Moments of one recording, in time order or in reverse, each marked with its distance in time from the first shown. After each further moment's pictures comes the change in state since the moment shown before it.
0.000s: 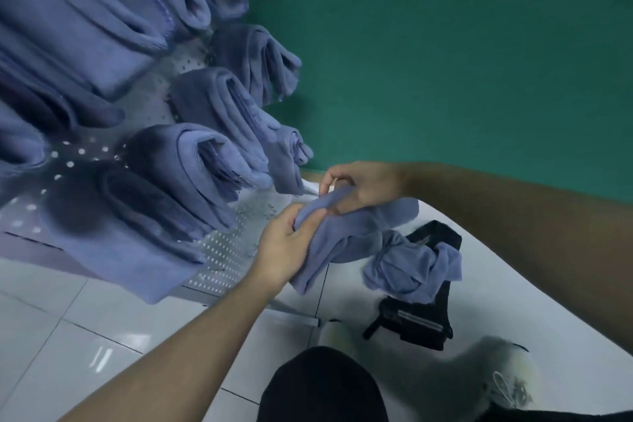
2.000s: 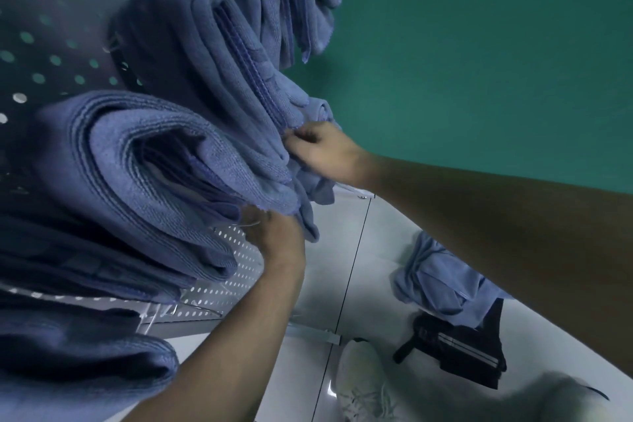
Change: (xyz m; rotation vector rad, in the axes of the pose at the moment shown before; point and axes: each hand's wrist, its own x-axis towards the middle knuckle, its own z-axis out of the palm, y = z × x) left_hand 0.102 -0.067 0.007 -0.605 0.625 -0.258; right_hand 0.177 0.021 0.037 0.406 0.394 -0.097
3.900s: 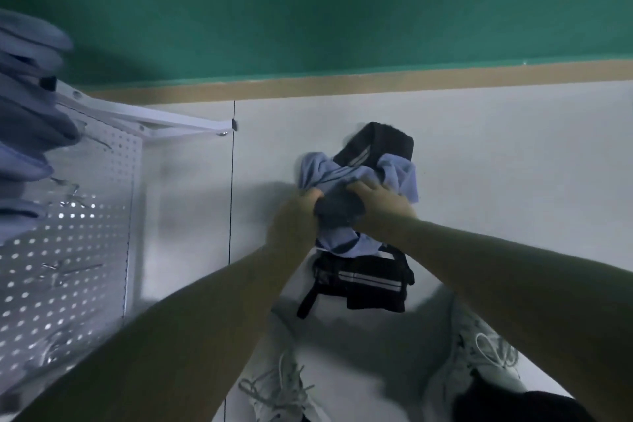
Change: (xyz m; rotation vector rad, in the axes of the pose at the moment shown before) left_hand -0.032 -0.308 0.100 1.397 -1.122 0.461; right_hand -0.229 0.350 -0.044 -0.538 -0.061 0.807
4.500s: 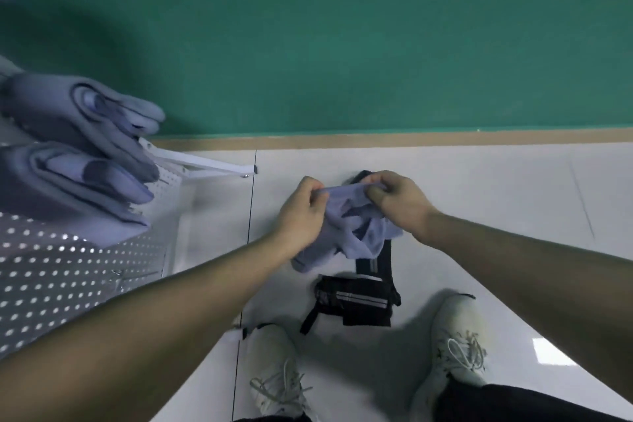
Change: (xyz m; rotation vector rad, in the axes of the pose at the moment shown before) left_hand -0.035 0.084 -0.123 -0.522 0.131 -0.067; right_hand -0.082 -0.020 -0.118 0.826 0.237 -0.008
